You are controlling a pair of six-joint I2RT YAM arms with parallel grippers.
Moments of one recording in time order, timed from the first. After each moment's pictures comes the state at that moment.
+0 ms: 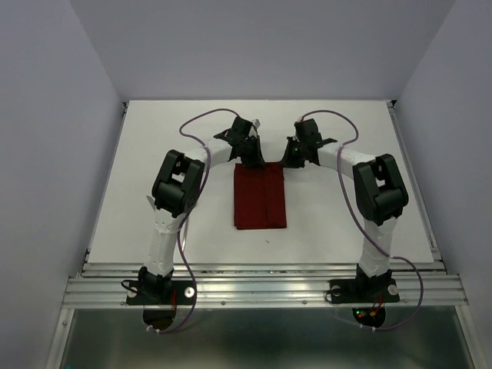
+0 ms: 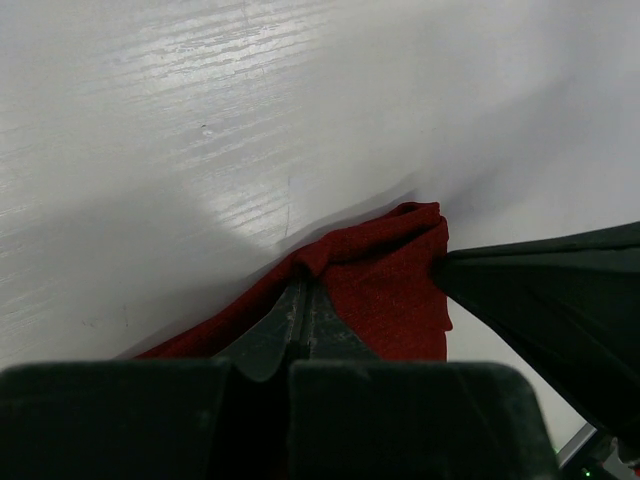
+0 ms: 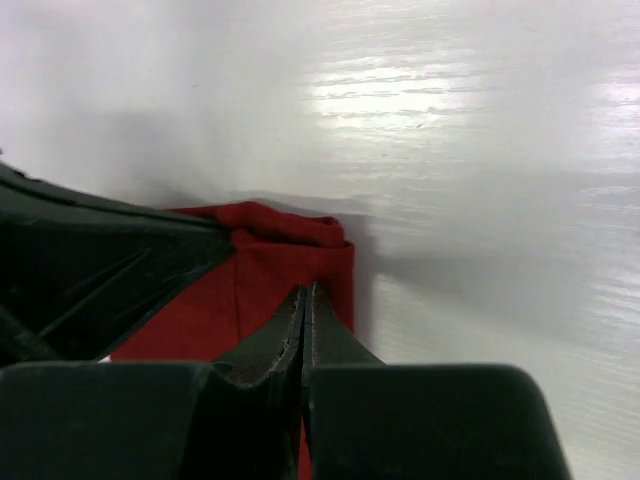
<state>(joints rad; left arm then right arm) -0.50 2.26 1.67 -0.29 0.33 -0.55 0.37 1.99 1.37 -0.23 -0.20 0.58</state>
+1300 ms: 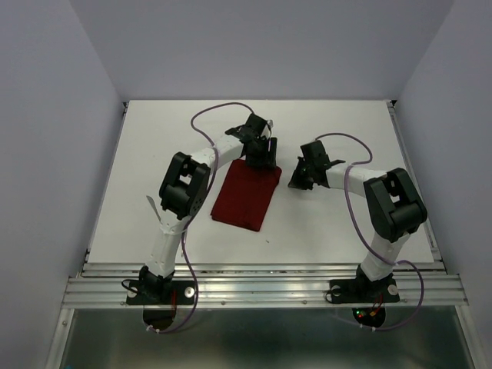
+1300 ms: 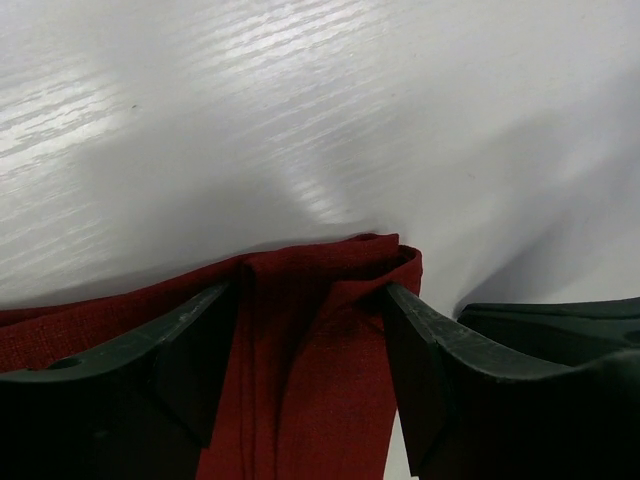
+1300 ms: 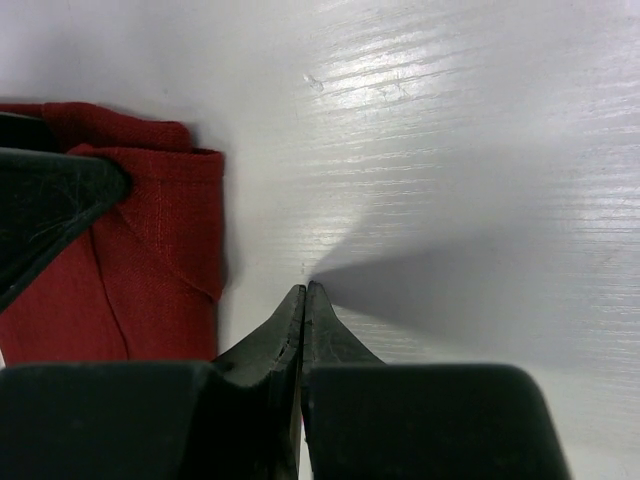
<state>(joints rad) -0.58 2.28 1.83 -0.50 0.21 -0.43 0.39 1.80 1.03 -0.16 -0.03 0.74</state>
